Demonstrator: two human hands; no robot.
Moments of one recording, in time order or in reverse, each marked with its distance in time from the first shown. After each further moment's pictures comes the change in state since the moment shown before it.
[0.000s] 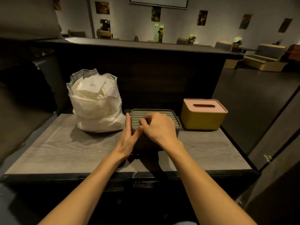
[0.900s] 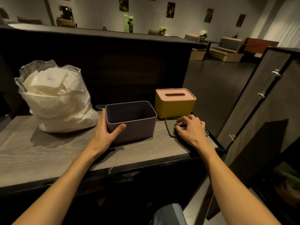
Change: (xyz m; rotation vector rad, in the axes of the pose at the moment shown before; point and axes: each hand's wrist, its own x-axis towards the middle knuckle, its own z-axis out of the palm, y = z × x) left_hand 0.005 -0.001 0.005 0.048 -0.047 0.214; right_hand -0.060 0.204 -0.043 -0.121 0.048 0.332
